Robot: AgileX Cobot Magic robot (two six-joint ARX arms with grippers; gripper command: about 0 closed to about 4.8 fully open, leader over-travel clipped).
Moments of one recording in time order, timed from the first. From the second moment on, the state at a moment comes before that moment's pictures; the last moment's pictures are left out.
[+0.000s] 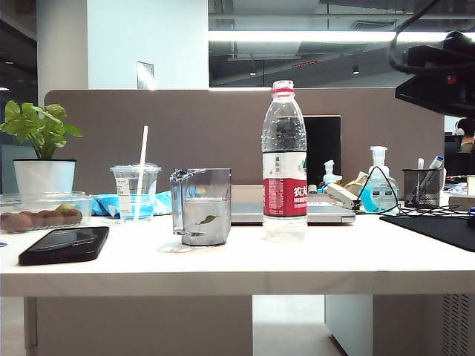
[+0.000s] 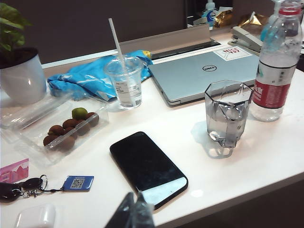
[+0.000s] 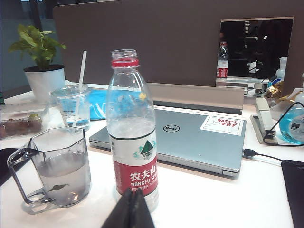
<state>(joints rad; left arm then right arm) -0.47 0.03 0.48 -0.60 -0.20 0.09 0.47 1.04 0.08 1.08 0.11 0.00</state>
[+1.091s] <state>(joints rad) -0.47 0.03 0.48 -0.60 -0.20 0.09 -0.03 0.12 0.01 0.20 -0.06 -0.04</state>
